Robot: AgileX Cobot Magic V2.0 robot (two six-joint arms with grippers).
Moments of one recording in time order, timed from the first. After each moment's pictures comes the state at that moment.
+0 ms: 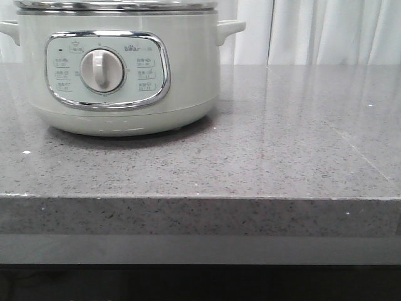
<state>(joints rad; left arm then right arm) -0.38 1.69 -1.78 -0.26 0.87 0.29 0.09 0.28 -0.37 0.17 0.27 -0.17</state>
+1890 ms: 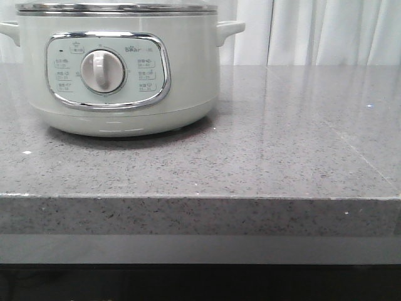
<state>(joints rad) -0.38 0.47 -0.63 -0.32 0.42 0.32 0.09 0.28 -0.37 0.17 0.27 -0.17</state>
